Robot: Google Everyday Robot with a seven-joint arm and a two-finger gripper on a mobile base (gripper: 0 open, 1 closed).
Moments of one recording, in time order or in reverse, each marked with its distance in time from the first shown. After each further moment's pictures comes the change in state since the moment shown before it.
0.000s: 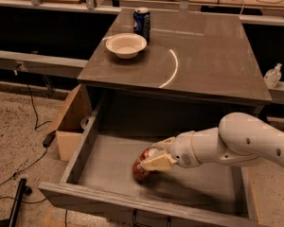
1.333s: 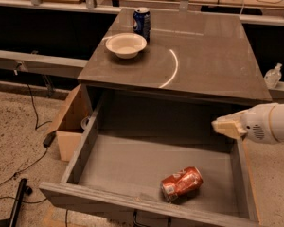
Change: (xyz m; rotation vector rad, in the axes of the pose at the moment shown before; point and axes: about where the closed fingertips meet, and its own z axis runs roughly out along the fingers) arm -0.003 -0.090 -0.200 0.472 0.001 0.136
